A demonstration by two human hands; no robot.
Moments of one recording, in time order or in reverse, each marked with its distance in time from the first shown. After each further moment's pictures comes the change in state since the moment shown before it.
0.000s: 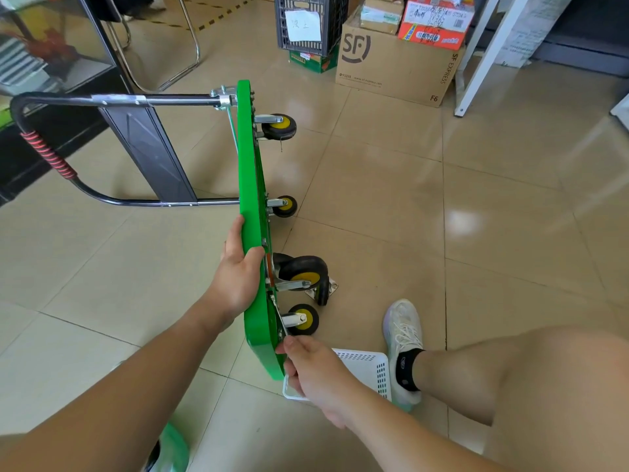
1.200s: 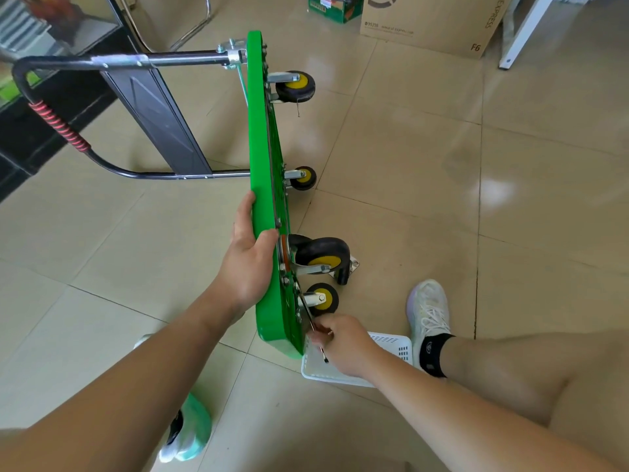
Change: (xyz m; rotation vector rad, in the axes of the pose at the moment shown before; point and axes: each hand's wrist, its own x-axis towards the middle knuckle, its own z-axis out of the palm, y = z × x) left_hand 0.001 0.000 0.003 -0.007 0.040 0.001; right_hand 0.083 0.037 -0.048 -0.611 -0.002 -0.104
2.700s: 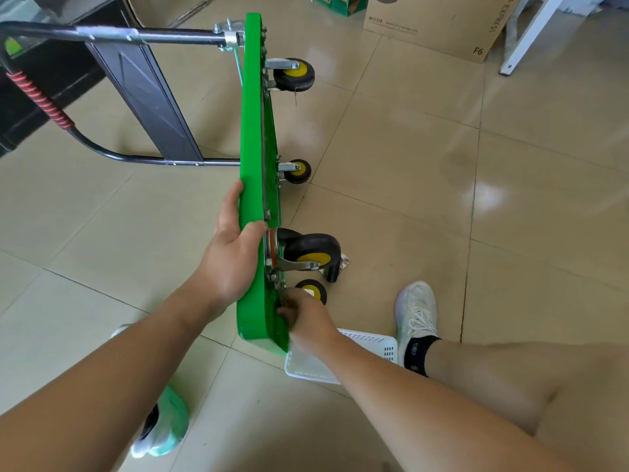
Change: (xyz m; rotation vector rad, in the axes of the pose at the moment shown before) left_hand 0.005 -0.007 0.003 -0.043 0.006 0.004; right_hand 0.041 -0.016 0.019 -0.054 0.084 -0.151
